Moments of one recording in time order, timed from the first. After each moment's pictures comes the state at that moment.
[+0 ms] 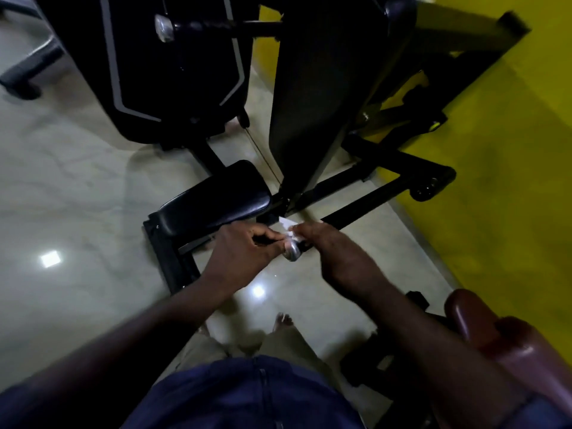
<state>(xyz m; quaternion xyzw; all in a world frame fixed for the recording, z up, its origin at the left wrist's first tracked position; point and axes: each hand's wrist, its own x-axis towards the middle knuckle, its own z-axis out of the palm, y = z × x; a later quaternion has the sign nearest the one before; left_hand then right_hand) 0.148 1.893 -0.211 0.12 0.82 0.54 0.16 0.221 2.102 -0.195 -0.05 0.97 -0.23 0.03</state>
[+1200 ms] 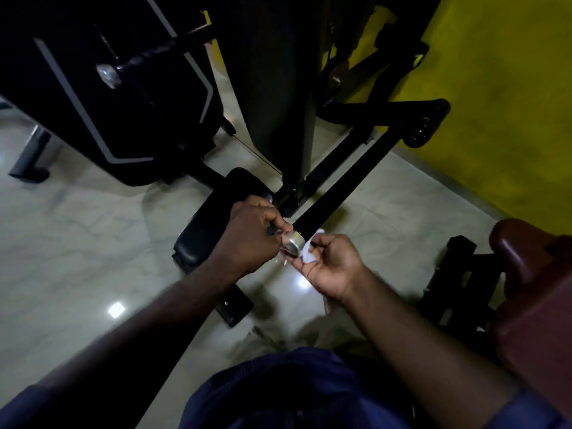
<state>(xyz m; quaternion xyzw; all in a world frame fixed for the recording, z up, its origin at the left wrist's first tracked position) 0.100 1.917 -0.207 0.30 0.85 0.39 0.21 0.217 2.048 -0.216 0.50 0.10 -0.86 -0.02</state>
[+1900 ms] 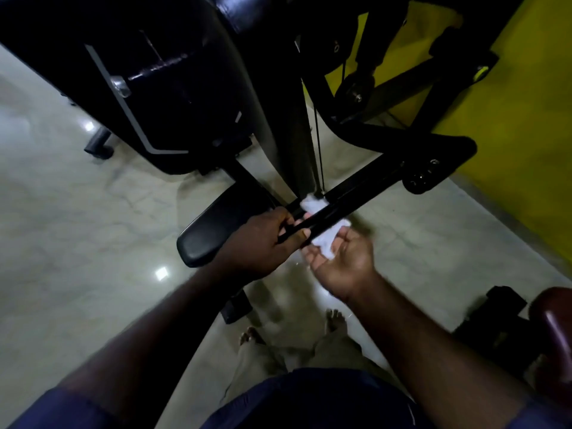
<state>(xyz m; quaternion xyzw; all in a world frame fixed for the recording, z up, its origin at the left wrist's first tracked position) 0.111 2.045 -0.198 0.27 0.91 0.23 0.21 0.187 2.213 -0.240 0.42 0.10 -0.90 0.01</state>
